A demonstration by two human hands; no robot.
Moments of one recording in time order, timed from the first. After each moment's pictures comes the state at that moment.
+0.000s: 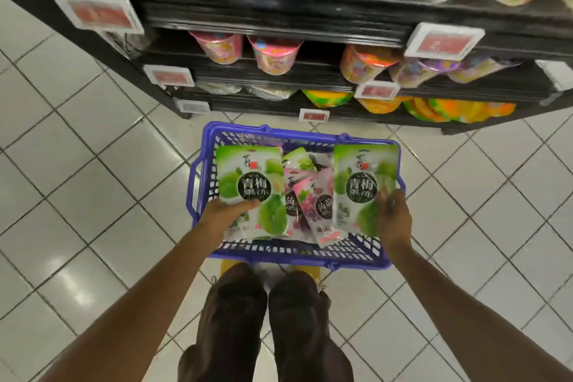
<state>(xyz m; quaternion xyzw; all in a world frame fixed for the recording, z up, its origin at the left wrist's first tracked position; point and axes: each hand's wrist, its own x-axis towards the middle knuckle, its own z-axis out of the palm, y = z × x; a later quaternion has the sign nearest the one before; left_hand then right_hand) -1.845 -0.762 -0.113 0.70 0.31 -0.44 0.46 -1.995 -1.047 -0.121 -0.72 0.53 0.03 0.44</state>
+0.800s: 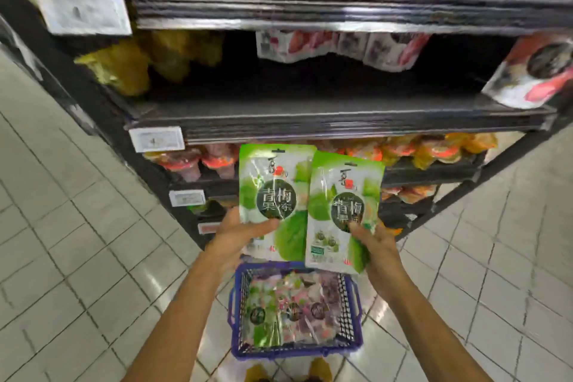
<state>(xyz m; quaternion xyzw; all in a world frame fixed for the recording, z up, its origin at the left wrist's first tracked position) -1.766 -0.787 0.400 0.64 -0.04 -0.37 0.67 -1.932 -1.000 0.388 -0.52 0.32 -0.14 0.78</state>
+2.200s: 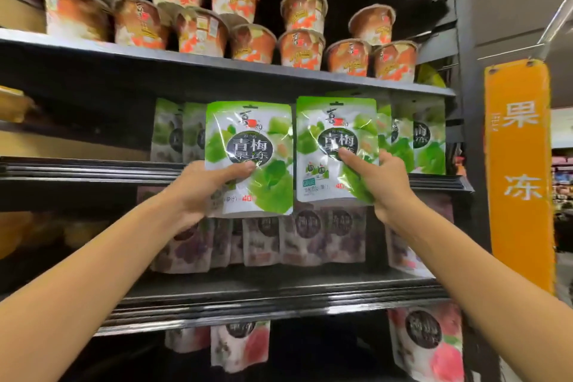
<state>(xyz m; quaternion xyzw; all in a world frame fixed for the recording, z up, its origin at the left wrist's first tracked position) -1.735 -1.013 1.014 0.55 -0.41 -0.04 0.72 -1.858 -1.252 1.019 -0.64 0.01 -0.53 0.56</state>
